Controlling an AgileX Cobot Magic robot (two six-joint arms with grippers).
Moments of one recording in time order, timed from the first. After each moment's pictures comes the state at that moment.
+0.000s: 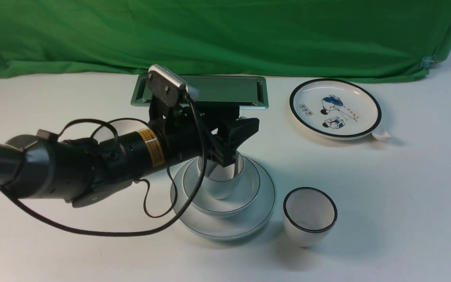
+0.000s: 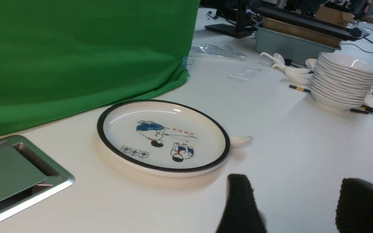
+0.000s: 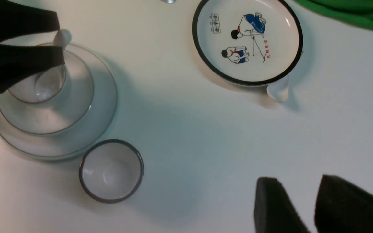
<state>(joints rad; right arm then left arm) 0.39 1.25 -1.58 -0.13 1.16 0.01 -0.37 1.83 -0.86 0.80 -0.95 -0.66</state>
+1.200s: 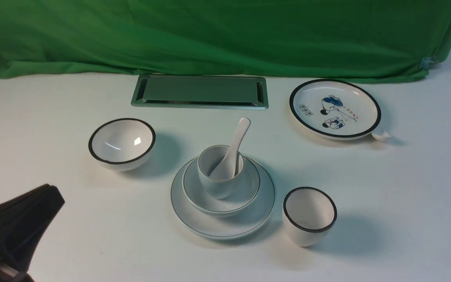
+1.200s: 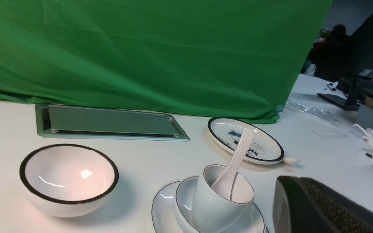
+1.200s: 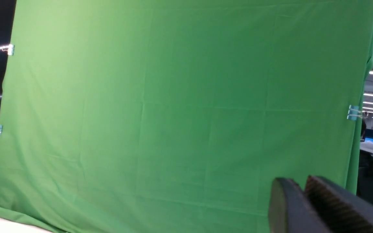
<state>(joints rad) 0.39 0.00 -0.54 -0.32 0.15 0.14 -0.37 0.36 -0.19 1.22 -0.14 -1.50</state>
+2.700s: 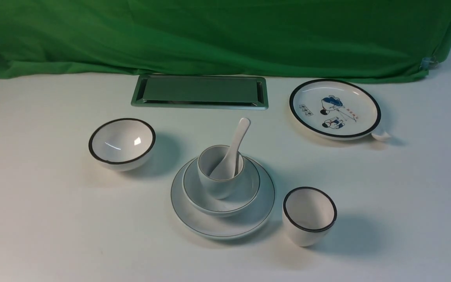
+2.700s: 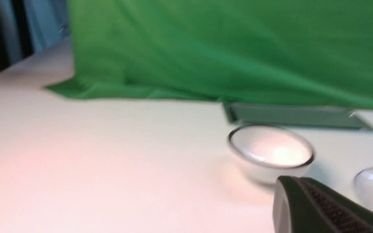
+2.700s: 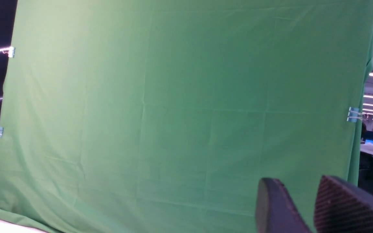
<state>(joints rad) 0.39 0.00 -0.54 -0.32 0.14 0.14 0.02 0.06 0.01 0.02 0.11 -0.07</state>
